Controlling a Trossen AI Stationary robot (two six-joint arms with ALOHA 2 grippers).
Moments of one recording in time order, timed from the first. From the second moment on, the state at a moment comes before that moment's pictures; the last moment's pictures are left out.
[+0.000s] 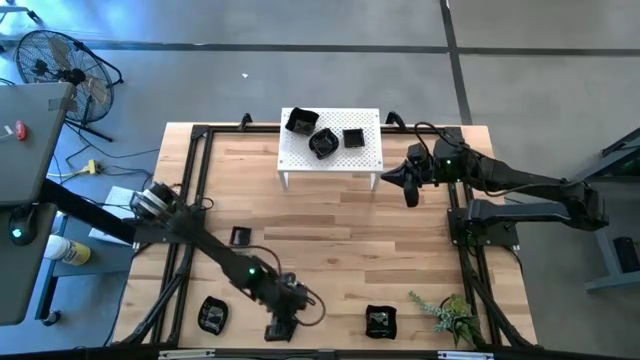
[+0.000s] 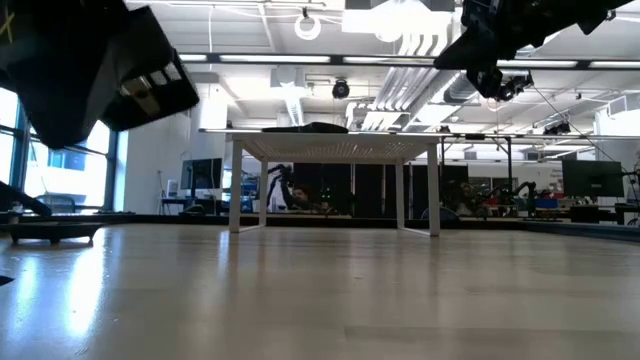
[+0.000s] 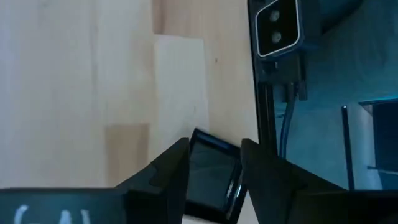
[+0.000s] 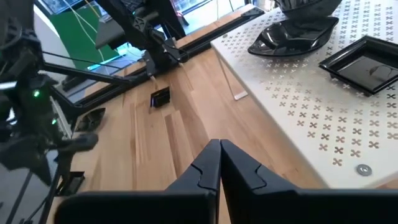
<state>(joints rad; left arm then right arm) -0.60 1.83 1.22 -0.31 0.10 -0.64 -0.35 0.83 0.68 -0.24 -0.23 0.33</state>
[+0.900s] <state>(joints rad) -0.60 1.92 1.25 -0.40 0.15 -0.54 -0.35 0.83 0.68 -0.25 -0.23 0.29</state>
